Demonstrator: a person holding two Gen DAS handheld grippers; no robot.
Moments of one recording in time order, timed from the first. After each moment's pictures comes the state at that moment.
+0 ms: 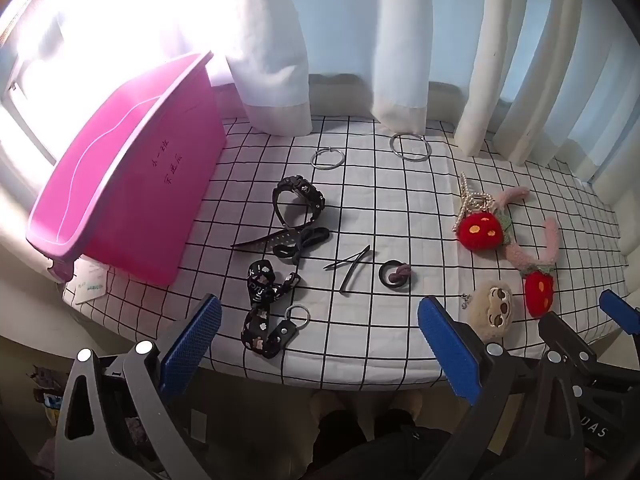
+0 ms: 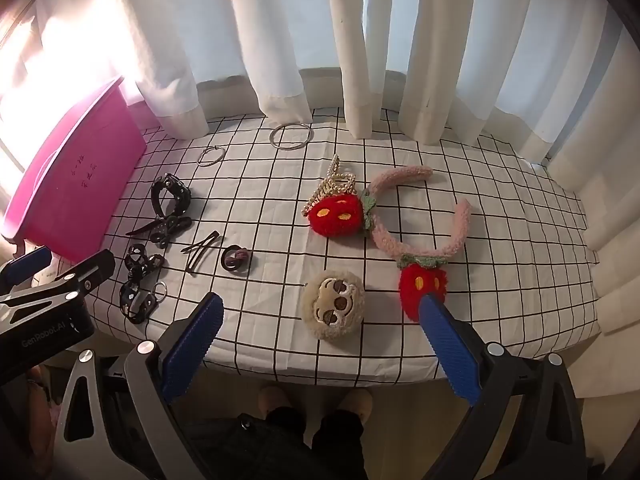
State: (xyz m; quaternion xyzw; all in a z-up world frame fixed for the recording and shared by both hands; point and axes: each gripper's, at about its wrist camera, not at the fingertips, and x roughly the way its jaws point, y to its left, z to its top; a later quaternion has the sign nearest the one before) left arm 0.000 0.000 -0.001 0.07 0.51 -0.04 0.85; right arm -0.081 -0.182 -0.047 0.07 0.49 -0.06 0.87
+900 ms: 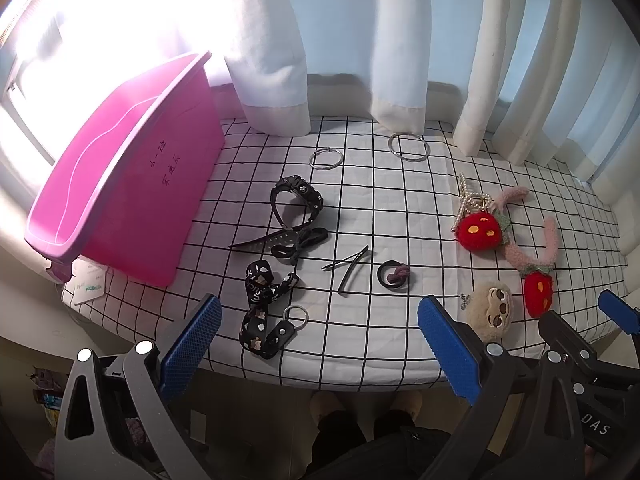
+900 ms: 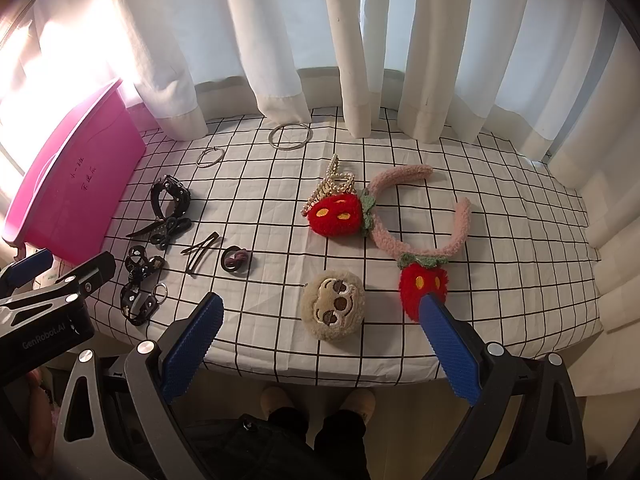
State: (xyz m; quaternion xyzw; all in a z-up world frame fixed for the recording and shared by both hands) left arm 0.004 -0.001 -0.001 0.07 0.51 -0.04 0.86; right arm -0.081 -0.183 -0.047 0.08 0.49 -0.06 0.87
